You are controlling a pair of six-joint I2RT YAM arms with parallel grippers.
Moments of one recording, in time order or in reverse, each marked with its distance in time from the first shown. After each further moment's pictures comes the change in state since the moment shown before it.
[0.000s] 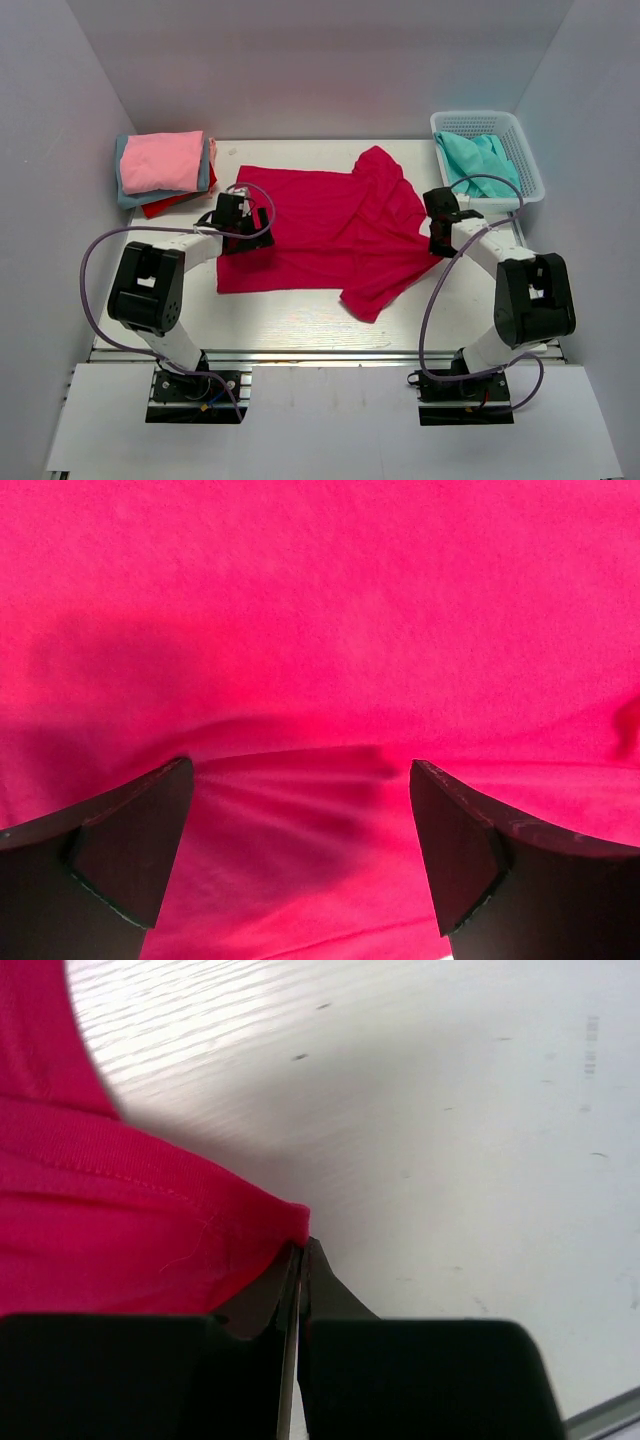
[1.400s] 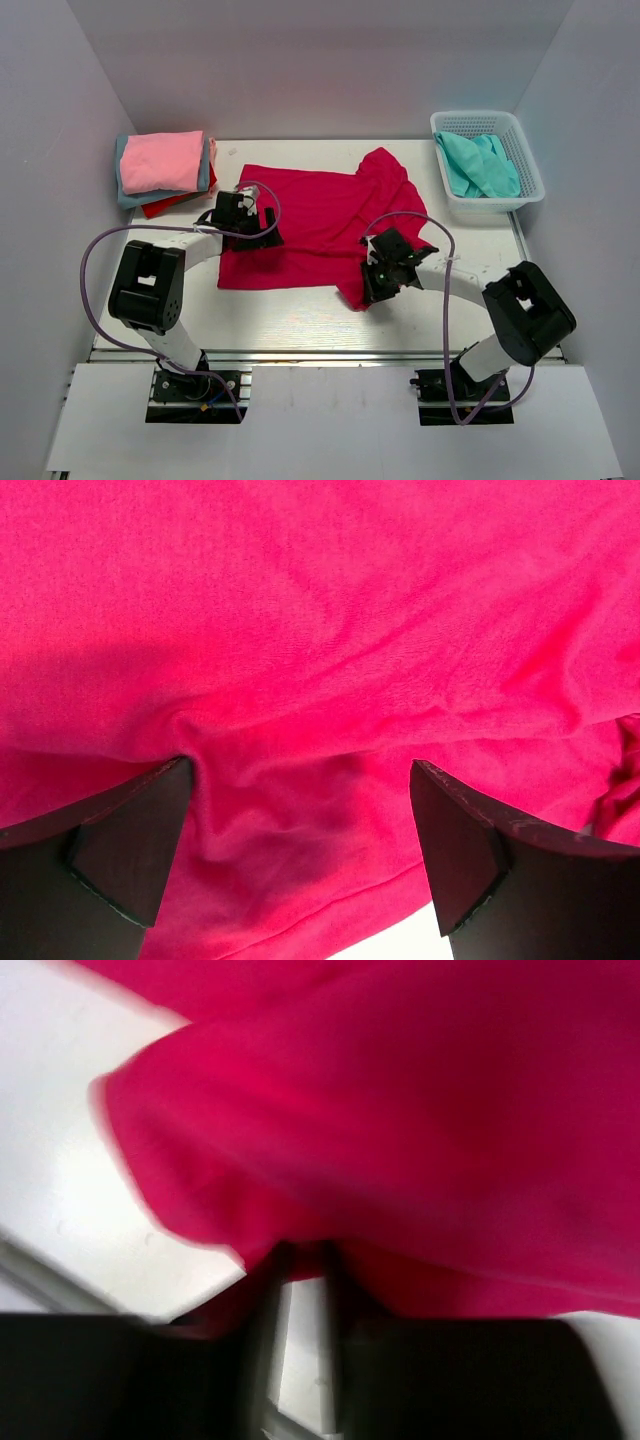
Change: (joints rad) left arm -0.001 0.009 0.015 0.032 0.208 0.076; right arm 0.420 -0.067 -0.227 0.194 -0.679 -0.098
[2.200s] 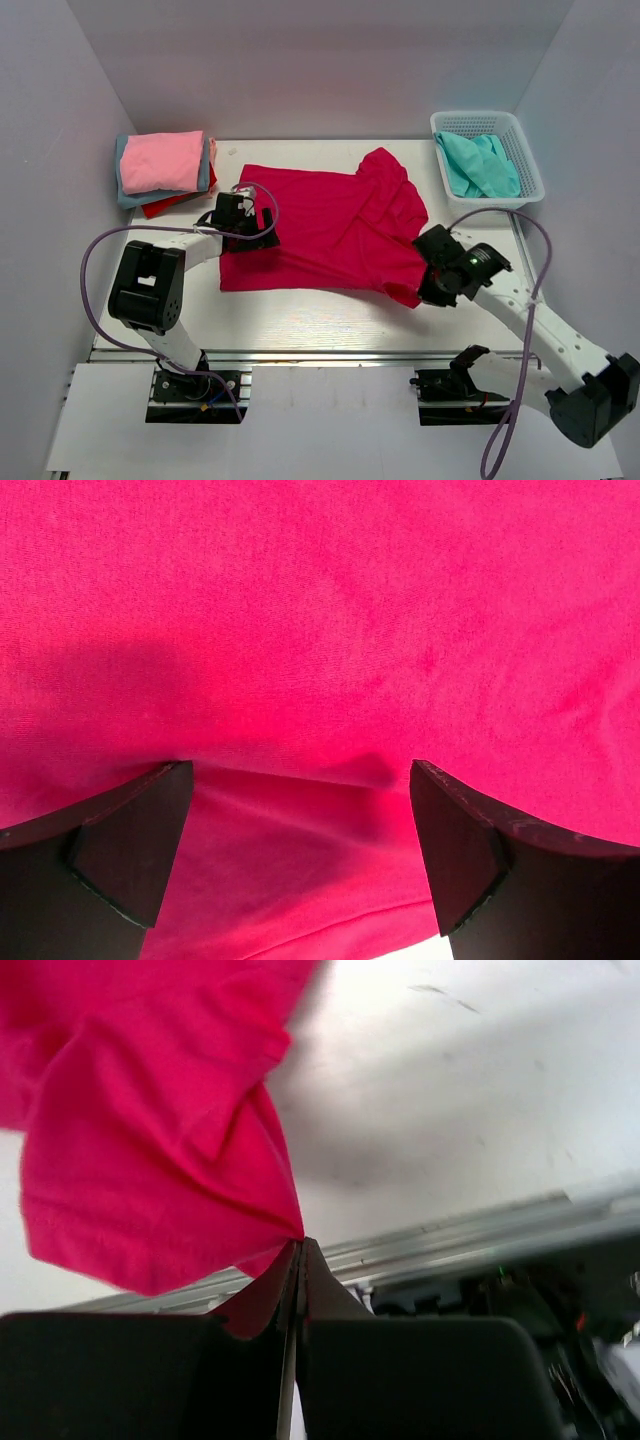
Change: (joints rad) left arm 0.007 0.000 -0.014 0.003 -0.087 -0.011; right arm -0.033 -0.457 0.192 -0.774 0.497 0.589
